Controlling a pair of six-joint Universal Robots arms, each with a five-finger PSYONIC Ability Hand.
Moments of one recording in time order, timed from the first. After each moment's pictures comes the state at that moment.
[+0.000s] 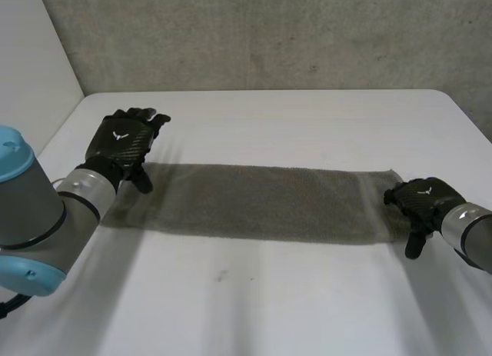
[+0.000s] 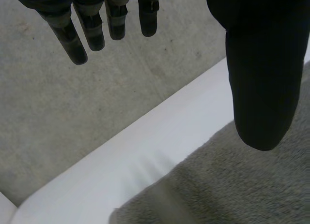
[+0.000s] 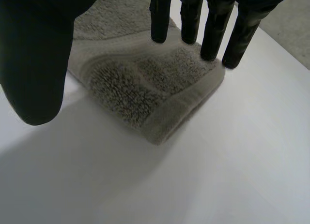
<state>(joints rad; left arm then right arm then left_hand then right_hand) 4.42 -1.89 -1.69 3.50 -1.41 3.41 1.64 -1.16 1.68 0.05 1.34 2.54 0.17 0.17 0.17 0.17 0.03 0.25 0.29 0.29 0.29 0.13</state>
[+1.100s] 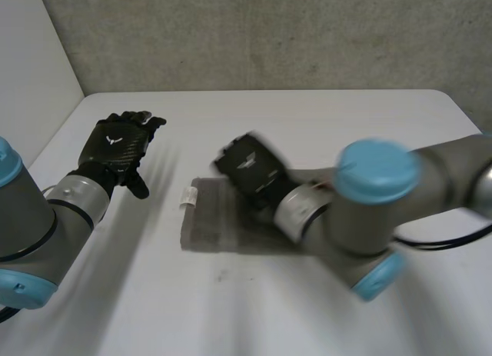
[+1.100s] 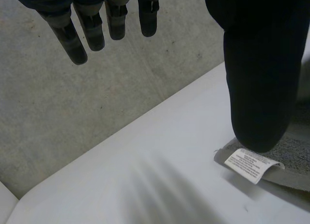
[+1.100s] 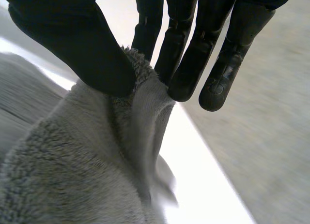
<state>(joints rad) 4.43 -1.83 -1.76 3.50 -1.41 3.39 2.26 -0.93 1.31 -0.29 1.24 2.59 0.17 0.17 0.17 0.17 0.03 0.96 1.18 1.19 1.19 0.98</state>
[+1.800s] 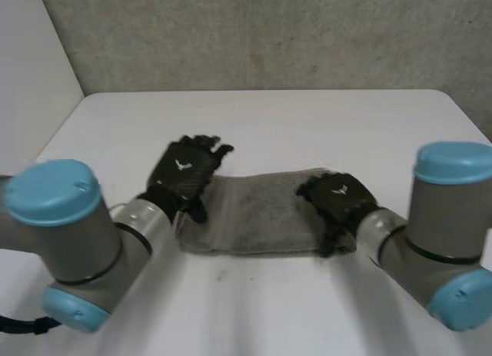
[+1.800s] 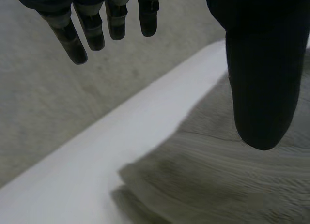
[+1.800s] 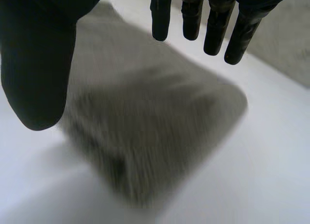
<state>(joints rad) 4.19 -1.97 -1.69 3.51 -1.43 3.39 2.02 -1.12 1.60 -0.03 1.39 2.82 0.17 0.17 0.17 0.17 0.03 0.21 0.23 0.21 0.23 0.08</state>
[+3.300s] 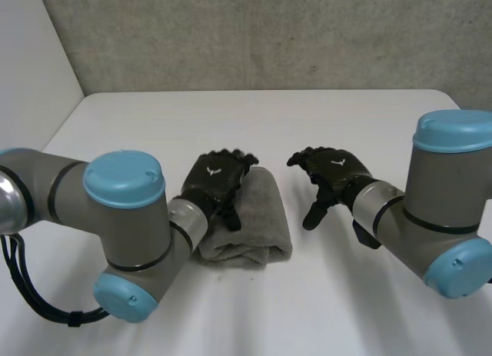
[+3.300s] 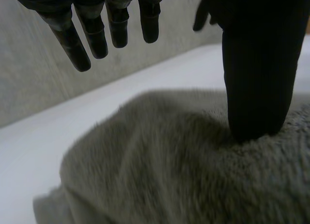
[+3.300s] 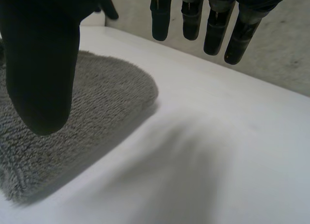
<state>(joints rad) 4.06 -2.15 -1.43 3.34 -1.55 3.19 2.03 -1.09 1.44 0.02 1.36 3.07 0.25 0.25 0.25 0.25 0.08 0.21 0.23 0.21 0.23 0.08</state>
